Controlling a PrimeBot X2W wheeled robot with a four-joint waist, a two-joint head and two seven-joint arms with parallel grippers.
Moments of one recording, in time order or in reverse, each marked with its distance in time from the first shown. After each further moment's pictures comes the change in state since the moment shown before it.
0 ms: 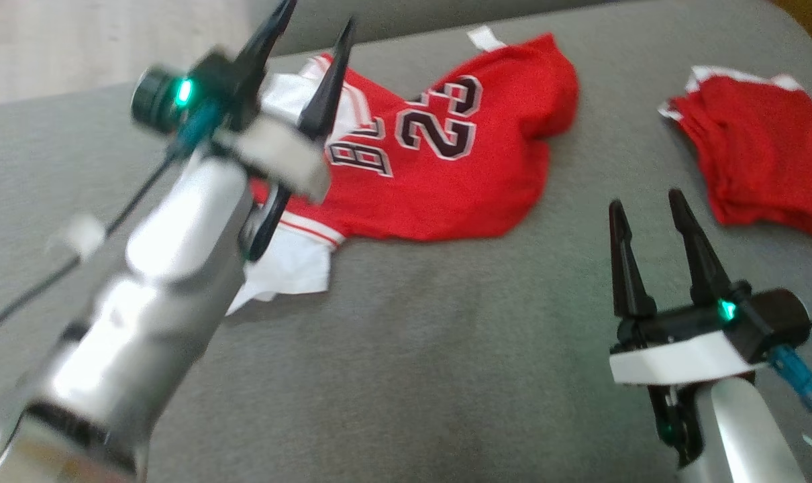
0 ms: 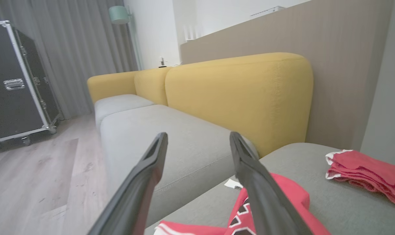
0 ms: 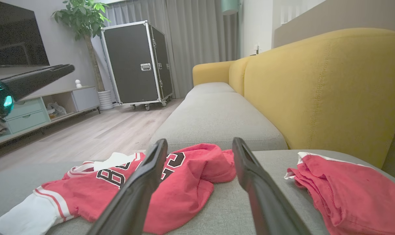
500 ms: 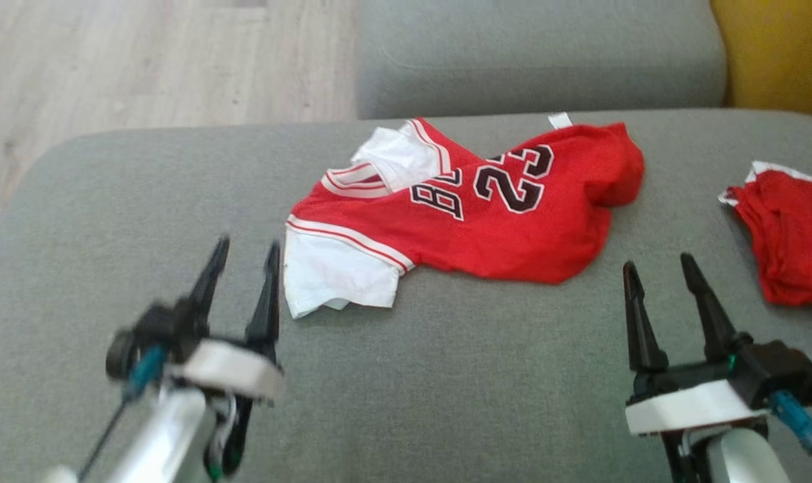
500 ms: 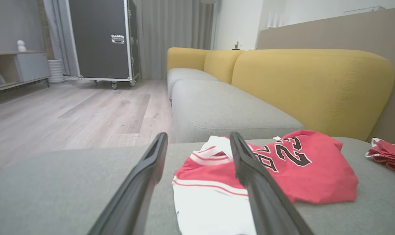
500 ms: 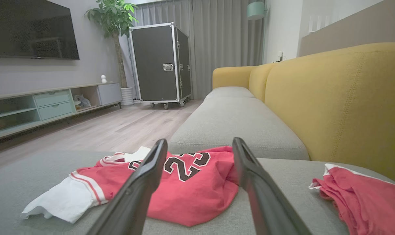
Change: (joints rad) left arm 0.699 0.098 0.323 -0.365 0.078 0.081 -0.003; right arm 0.131 0.000 -0.072 0.036 -0.068 0.000 0.000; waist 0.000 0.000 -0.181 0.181
